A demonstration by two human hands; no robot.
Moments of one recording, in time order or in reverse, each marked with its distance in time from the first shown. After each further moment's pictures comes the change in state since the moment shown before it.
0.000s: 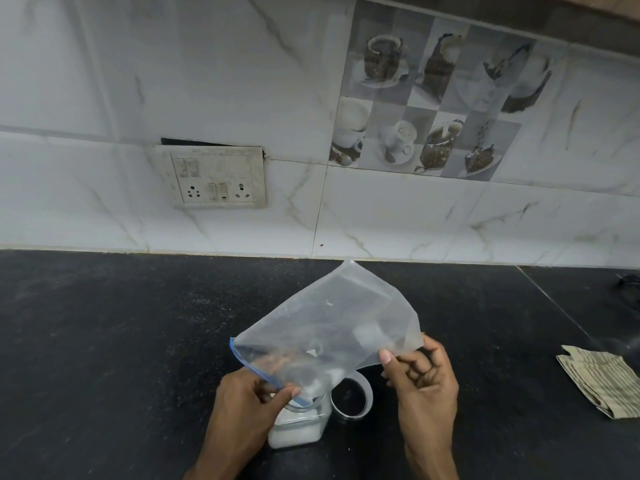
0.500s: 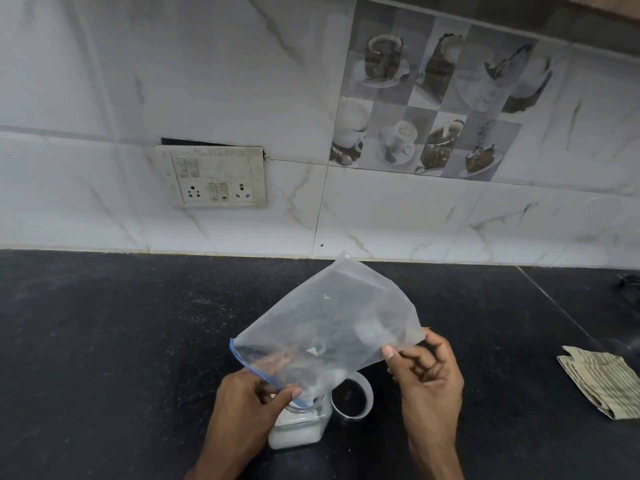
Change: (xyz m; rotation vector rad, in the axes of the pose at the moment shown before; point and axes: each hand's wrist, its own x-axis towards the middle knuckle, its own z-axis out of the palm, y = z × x) left_hand 0.004 -0.013 0.005 -0.006 0.021 0.009; right_hand 0.003 -0.001 0.005 -0.023 0.002 -0.020
